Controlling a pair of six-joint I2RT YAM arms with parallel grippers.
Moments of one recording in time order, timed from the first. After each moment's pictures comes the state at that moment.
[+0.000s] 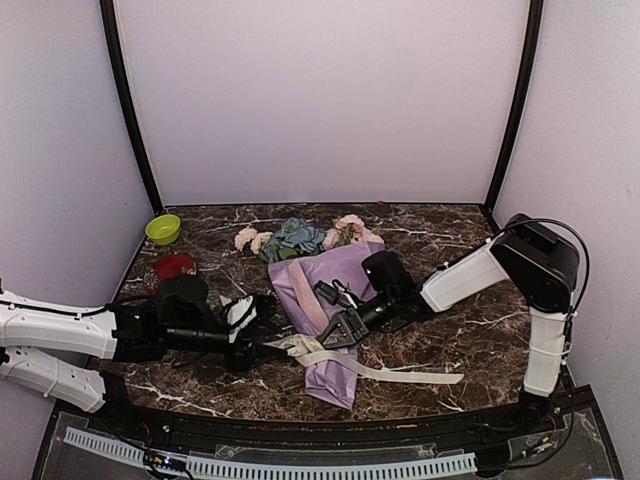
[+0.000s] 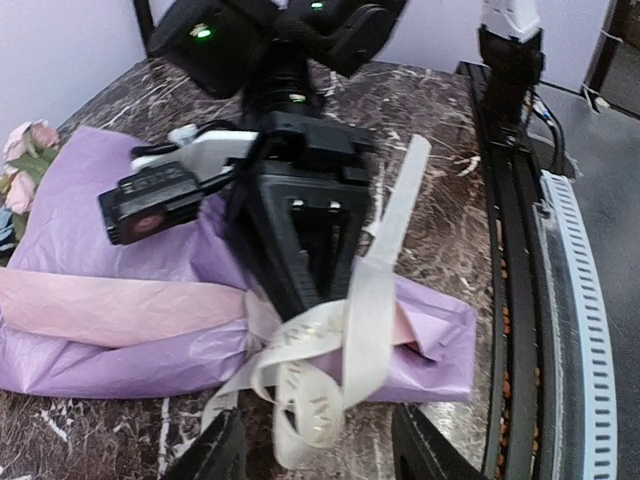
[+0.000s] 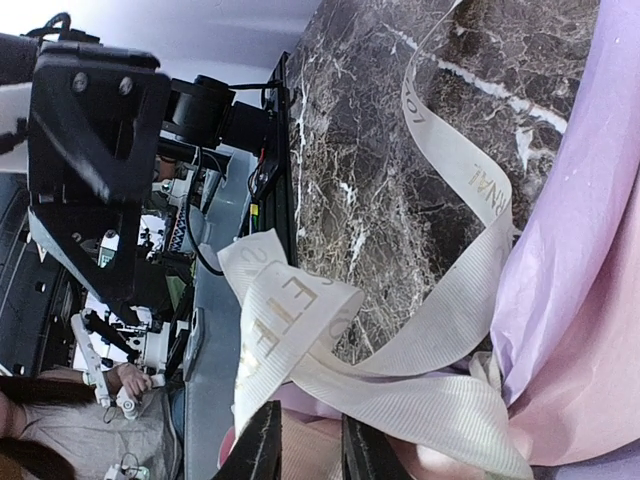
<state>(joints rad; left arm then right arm) -0.98 1.14 0.50 0.17 0.27 0.14 0.83 1.97 0.94 0.34 -1.10 0.52</state>
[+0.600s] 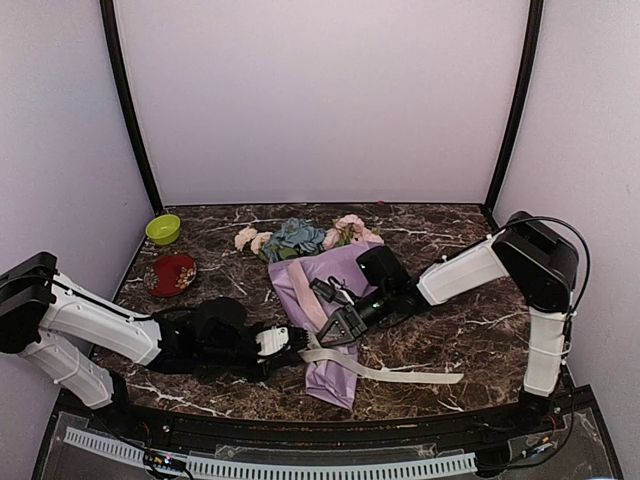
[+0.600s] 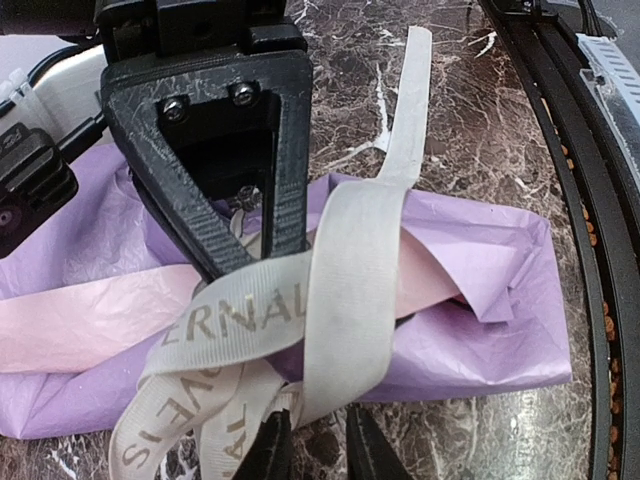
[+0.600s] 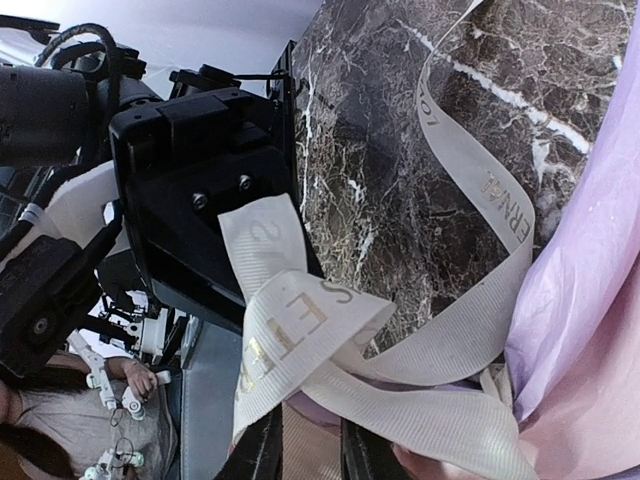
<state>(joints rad) -1.08 1.43 0.47 0.37 0.10 0.41 0.83 1.97 1.02 0.20 -1.12 0.42</state>
